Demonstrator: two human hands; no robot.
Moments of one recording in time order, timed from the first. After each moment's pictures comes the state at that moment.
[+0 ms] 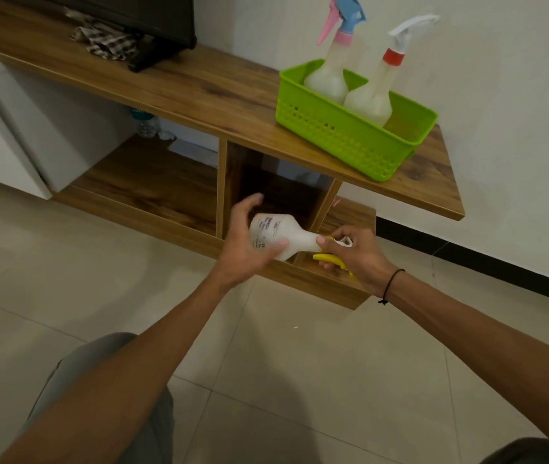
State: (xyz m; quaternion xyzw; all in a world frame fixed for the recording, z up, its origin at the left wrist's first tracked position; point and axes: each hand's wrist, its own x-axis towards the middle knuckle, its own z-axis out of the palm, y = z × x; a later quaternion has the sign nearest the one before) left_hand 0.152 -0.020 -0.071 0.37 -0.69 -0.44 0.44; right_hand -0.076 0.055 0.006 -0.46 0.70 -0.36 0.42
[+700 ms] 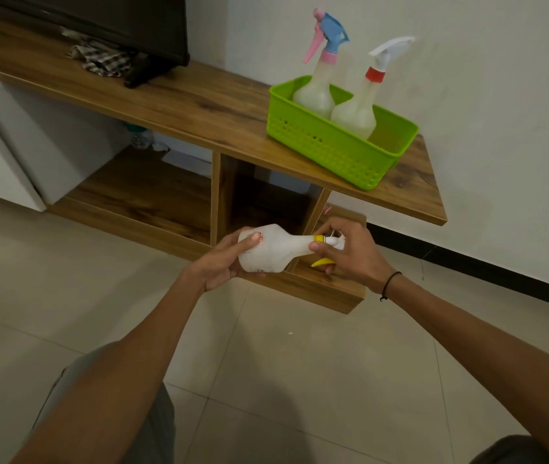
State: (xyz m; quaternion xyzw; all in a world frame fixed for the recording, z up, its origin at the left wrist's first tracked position) left_hand 0.176 -0.031 -0.056 0.32 -0.47 -0.78 0.26; right_hand -0.077 0.059 0.036 -0.64 0.67 -0.30 0.24
